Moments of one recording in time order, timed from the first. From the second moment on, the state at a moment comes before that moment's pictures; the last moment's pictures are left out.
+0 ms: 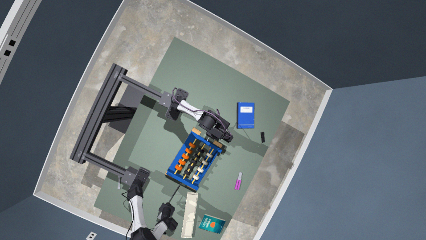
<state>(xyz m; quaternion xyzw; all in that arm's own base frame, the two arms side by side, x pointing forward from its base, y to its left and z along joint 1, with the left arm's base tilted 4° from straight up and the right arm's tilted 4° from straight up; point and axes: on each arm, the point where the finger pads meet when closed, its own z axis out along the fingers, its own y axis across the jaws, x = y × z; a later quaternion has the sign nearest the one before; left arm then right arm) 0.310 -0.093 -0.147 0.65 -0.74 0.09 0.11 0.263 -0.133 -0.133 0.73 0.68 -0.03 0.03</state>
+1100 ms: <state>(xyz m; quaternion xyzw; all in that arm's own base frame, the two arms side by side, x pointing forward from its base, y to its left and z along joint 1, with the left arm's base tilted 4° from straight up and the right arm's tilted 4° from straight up) 0.309 -0.102 -0.147 0.65 -0.74 0.09 0.11 0.262 -0.141 -0.132 0.73 0.68 -0.03 0.03</state>
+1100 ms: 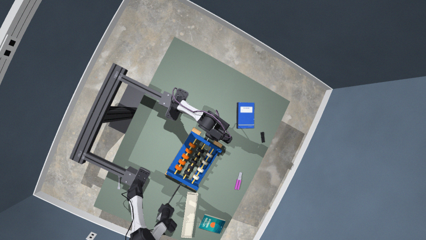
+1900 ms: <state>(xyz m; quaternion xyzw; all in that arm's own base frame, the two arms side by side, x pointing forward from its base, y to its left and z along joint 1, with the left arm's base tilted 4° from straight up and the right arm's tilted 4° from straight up) 0.309 -0.104 -0.147 0.65 -0.74 0.09 0.11 0.262 -0.143 -0.132 0.73 0.68 -0.02 0.02</state>
